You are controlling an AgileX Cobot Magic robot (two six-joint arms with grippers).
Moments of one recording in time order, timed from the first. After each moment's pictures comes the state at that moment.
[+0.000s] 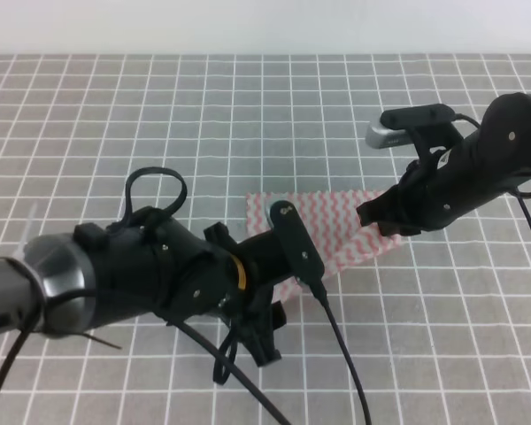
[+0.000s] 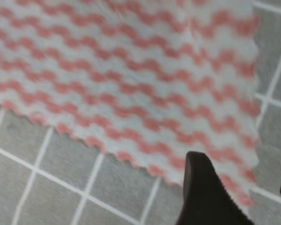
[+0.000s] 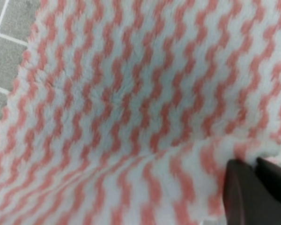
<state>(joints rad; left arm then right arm) -0.77 1.70 -0.99 0.08 0.36 0.47 0.38 1.76 -1.26 0.26 0.66 -0.10</state>
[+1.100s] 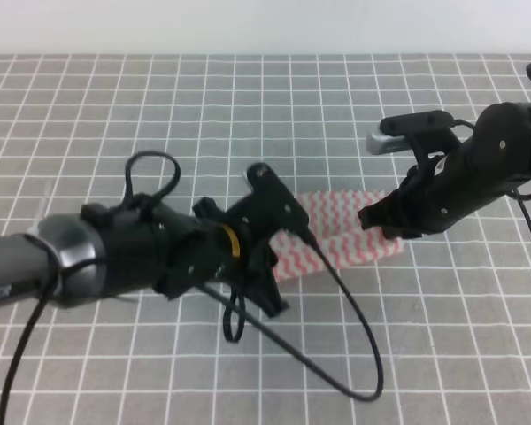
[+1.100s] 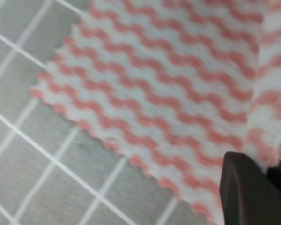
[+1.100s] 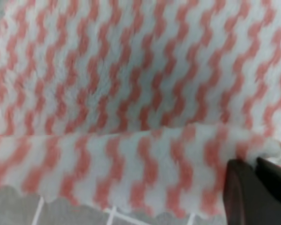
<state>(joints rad) -0.71 1.78 -1.03 0.08 0.17 0.37 0.38 1.79 -1.26 0.20 0.63 -0.05</state>
